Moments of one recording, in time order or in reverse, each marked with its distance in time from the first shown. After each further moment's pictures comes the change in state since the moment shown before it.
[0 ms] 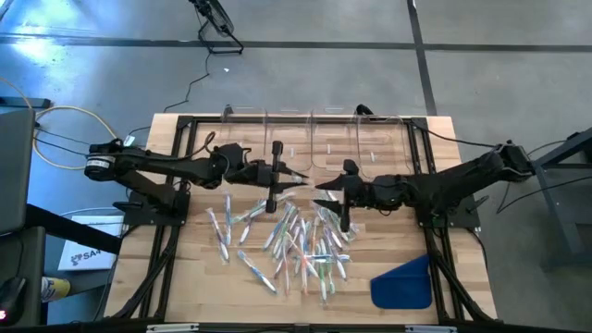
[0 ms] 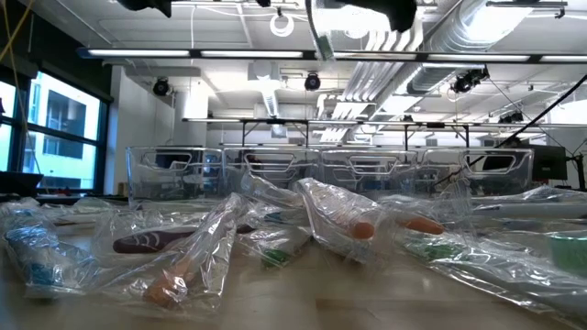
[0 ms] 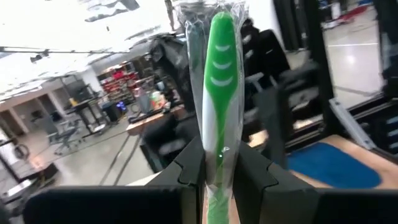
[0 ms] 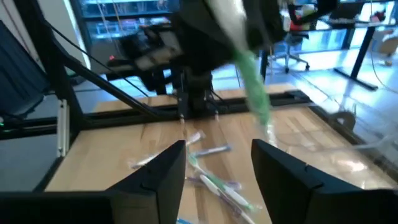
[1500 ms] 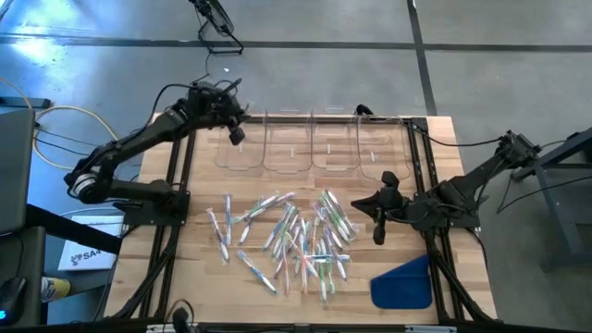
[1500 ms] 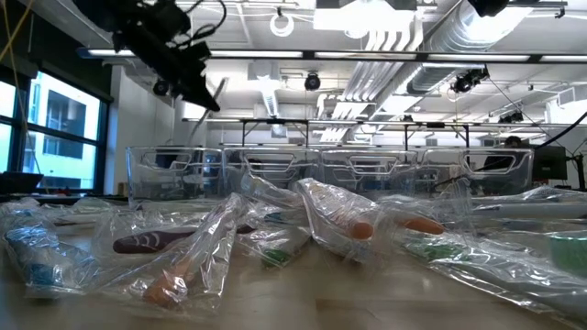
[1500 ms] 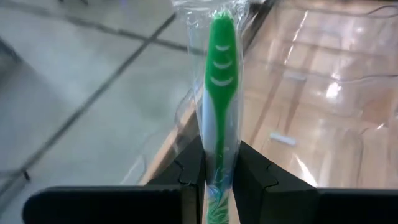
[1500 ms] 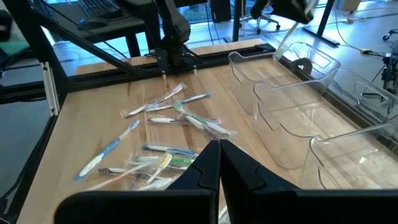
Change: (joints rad) left arm 0.817 -0.189 -0.001 -0.851 0.034 -0.065; right arm 0.326 -0.232 0.000 -0.545 0.405 0.294
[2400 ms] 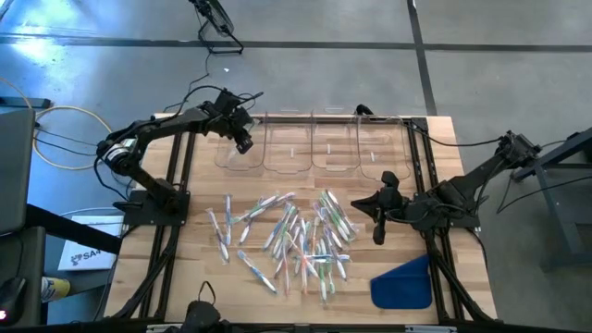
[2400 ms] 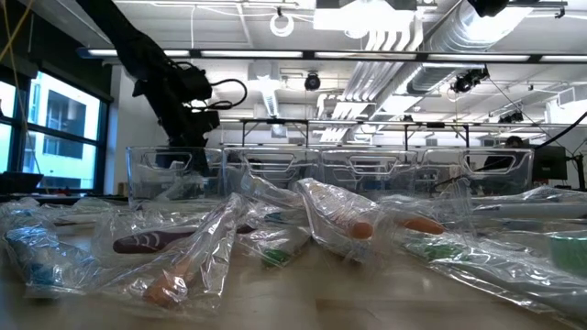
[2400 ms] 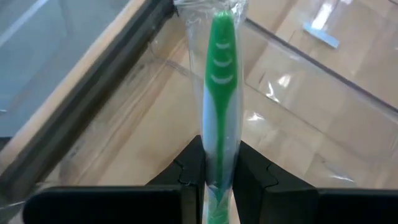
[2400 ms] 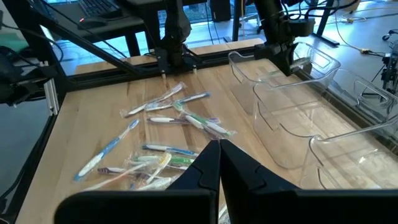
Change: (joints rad) left arm 0.042 0.348 0.000 -0.079 0.014 -0.067; right arm 0.000 0.000 0.000 -0.001 -0.001 -0.001
